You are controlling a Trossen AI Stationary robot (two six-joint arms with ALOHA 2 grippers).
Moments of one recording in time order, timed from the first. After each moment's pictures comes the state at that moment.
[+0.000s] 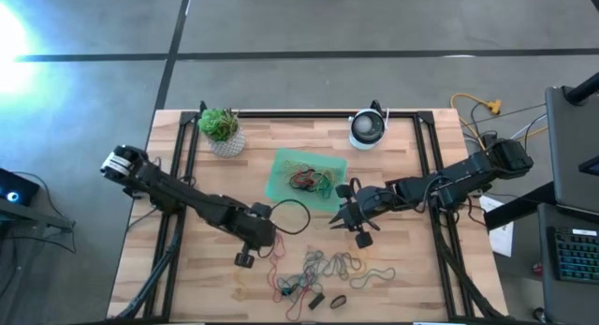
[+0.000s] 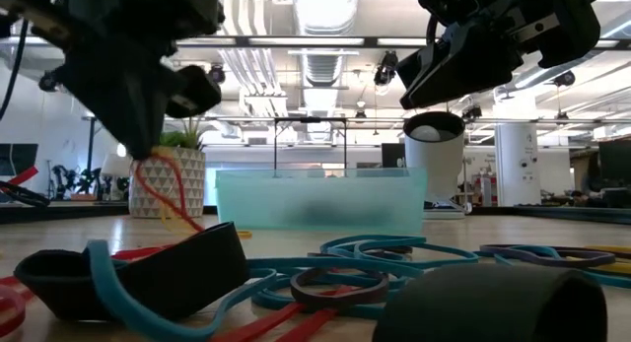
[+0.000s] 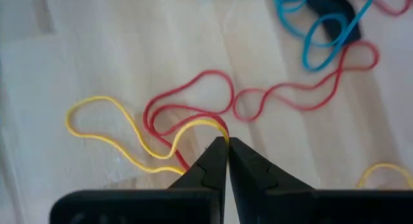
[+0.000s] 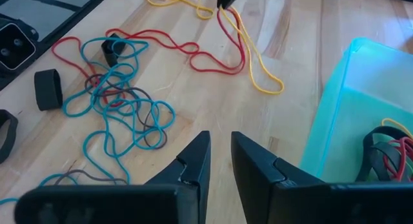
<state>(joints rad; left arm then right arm) -0.38 1.52 0.96 -0.49 0.04 -0.15 0.21 1.41 0.69 0.11 -0.08 -0.08</state>
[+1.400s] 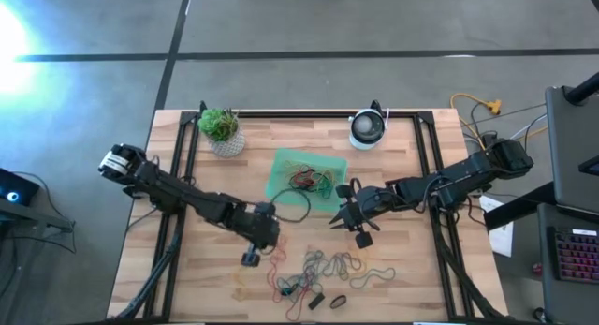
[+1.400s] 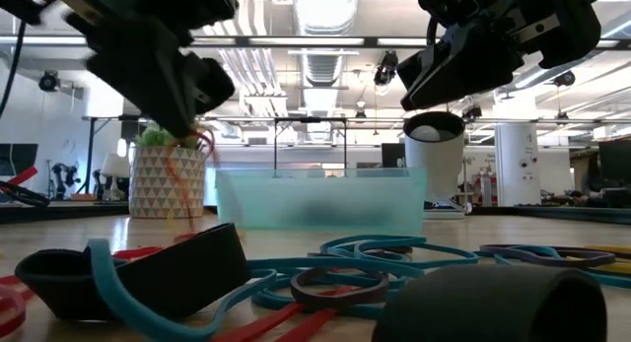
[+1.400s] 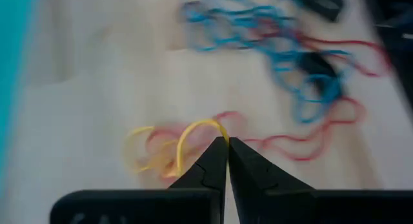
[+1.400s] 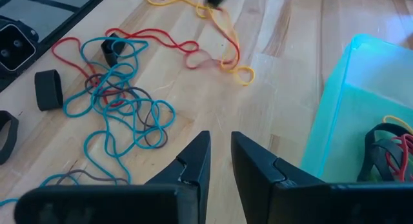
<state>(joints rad) -0.37 1.50 0.91 -0.30 0.04 -0.18 0.21 1.41 0.68 0.11 -0.08 -0.07</state>
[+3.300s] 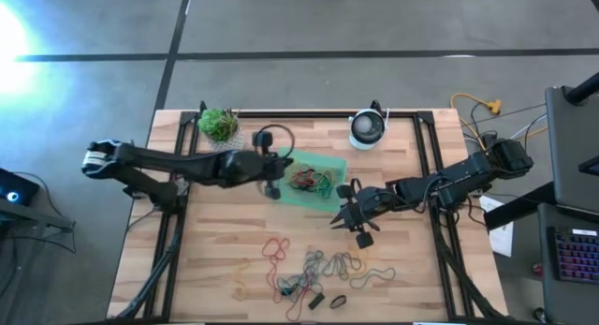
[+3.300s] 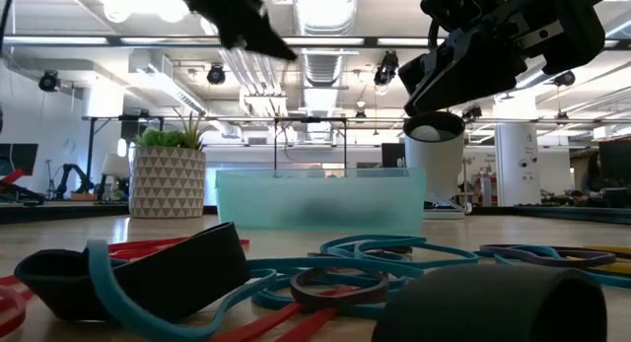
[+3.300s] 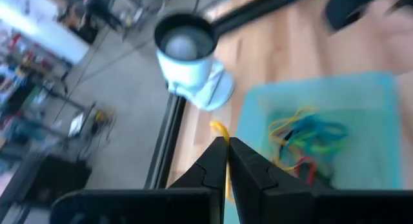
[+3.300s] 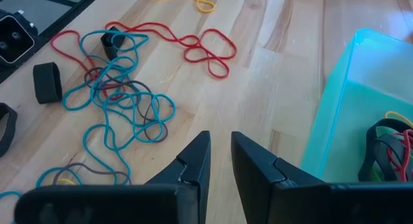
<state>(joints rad) -0.02 1.31 0.97 -0.09 -0.48 0.42 0.21 1.41 0.67 0.11 -0.08 -0.08</state>
